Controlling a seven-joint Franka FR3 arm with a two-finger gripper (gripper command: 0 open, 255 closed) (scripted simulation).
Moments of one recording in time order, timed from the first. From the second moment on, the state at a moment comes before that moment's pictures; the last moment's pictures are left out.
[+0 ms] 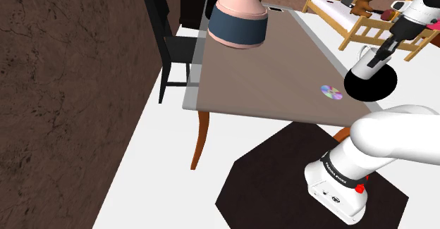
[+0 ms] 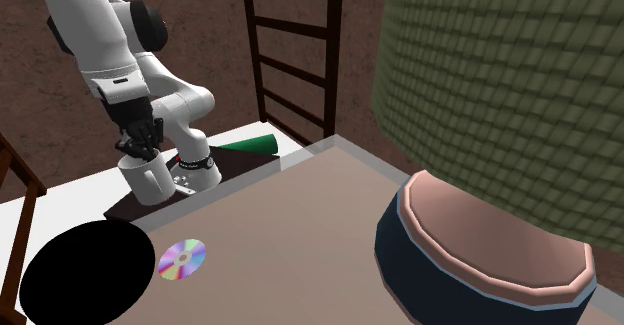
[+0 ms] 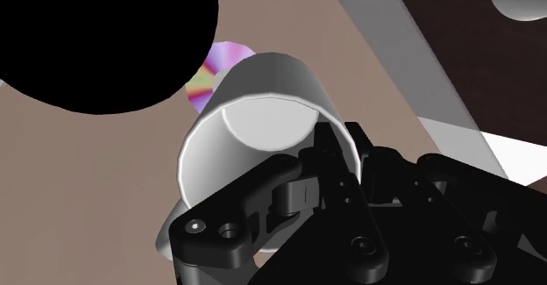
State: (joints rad) arm -0.30 -0.89 -0.58 -2.50 -0.42 1.74 -0.87
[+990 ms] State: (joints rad) arm -0.33 -0.87 -0.67 -2.68 -0.50 1.94 -0.86
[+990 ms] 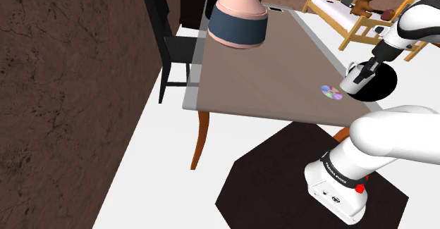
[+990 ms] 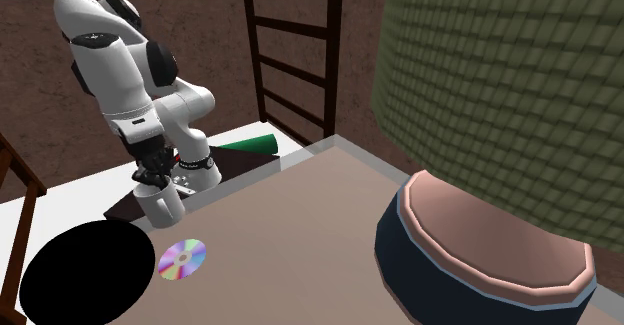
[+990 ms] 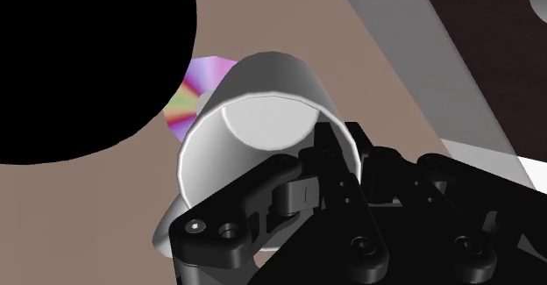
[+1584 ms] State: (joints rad) arm -0.33 -0.81 -0.74 -2.76 -0.55 2.07 -0.85
